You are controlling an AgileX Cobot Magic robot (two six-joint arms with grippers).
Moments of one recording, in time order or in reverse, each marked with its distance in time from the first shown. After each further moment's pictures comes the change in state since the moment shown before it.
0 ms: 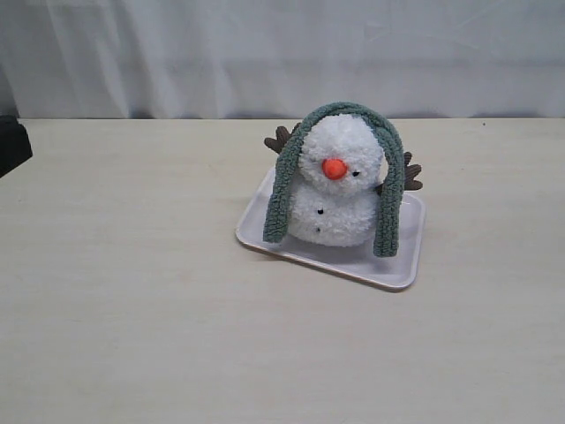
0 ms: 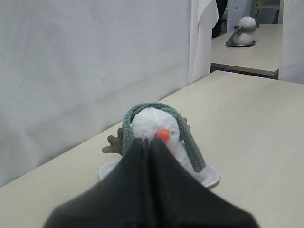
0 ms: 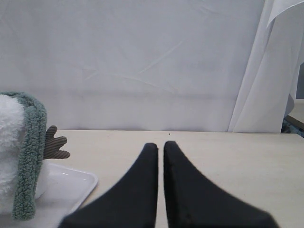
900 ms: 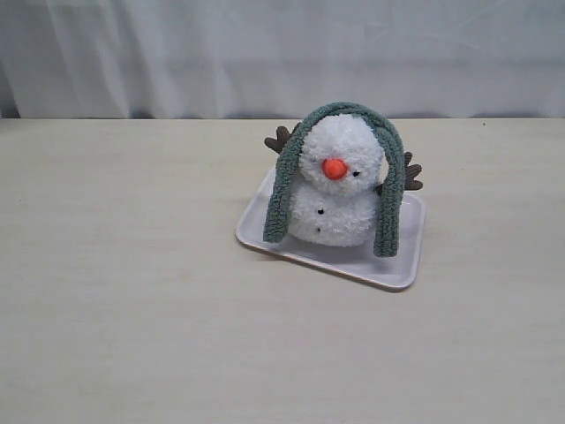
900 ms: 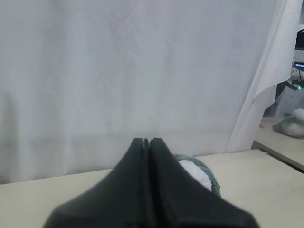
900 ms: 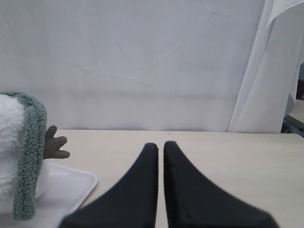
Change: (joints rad) left arm 0.000 -0.119 0.052 -0.328 -0.272 0.000; right arm 0.000 0.000 0.000 0.000 0.000 0.000
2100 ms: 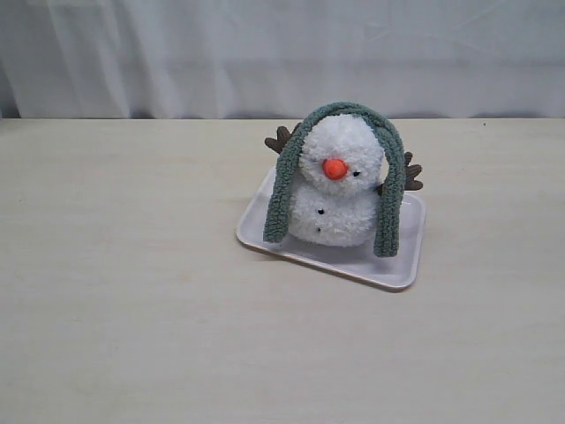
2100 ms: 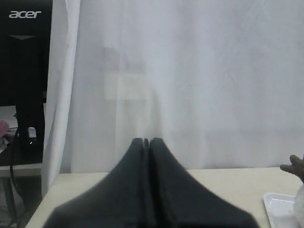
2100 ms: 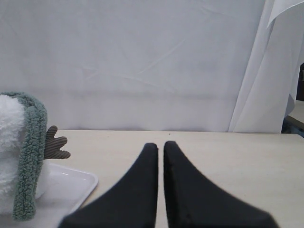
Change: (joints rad) left arm 0.251 -0.446 0.432 1.710 -0.252 -1.503; right arm 0.000 0.000 0.000 0.000 0.000 0.000
